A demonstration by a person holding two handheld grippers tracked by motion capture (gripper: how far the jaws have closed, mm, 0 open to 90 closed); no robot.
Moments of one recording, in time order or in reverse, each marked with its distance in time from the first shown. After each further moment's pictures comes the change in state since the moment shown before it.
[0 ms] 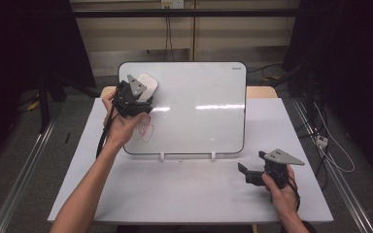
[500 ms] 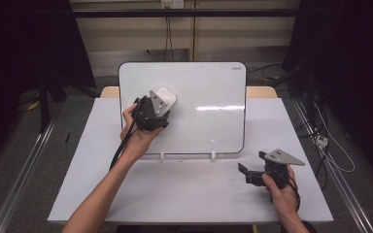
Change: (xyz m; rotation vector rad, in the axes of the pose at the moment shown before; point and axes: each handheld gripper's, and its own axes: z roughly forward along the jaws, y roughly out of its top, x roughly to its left) left arm -0.051 -0.009 0.003 -0.021 -0.027 0.084; right arm 0.000 0.000 -0.001 -0.002 0.003 0.000
